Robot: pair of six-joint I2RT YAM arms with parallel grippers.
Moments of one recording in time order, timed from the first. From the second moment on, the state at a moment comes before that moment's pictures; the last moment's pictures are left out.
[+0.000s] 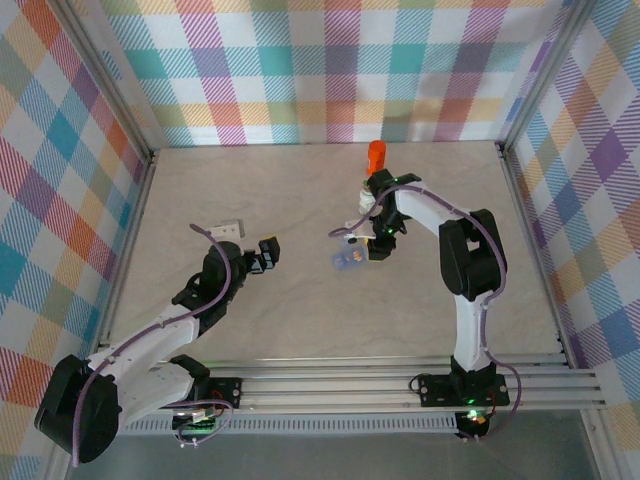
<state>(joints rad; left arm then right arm) -0.50 1.00 0.47 0.13 -0.29 -0.45 0.41 2.06 1.59 -1.07 -0.27 -1.29</state>
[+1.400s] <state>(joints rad) -0.50 0.99 0.47 0.13 -0.28 -0.45 0.43 2.05 1.62 -1.19 -0.25 -1.28</state>
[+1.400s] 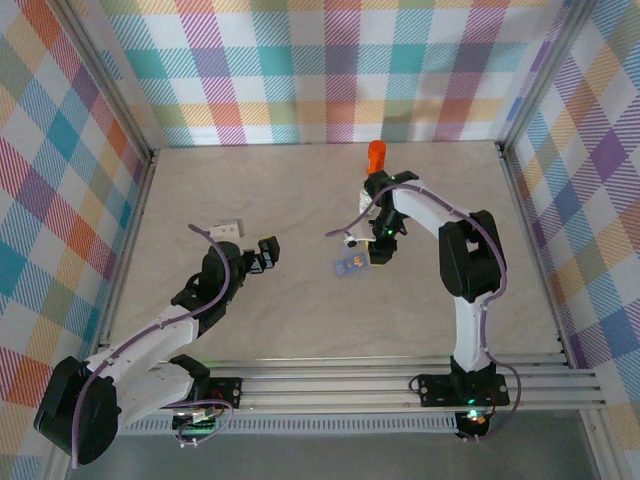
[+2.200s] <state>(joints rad) -0.50 0.99 0.47 0.13 -0.28 -0.45 0.44 2.02 1.62 -1.25 -0.27 -1.27</state>
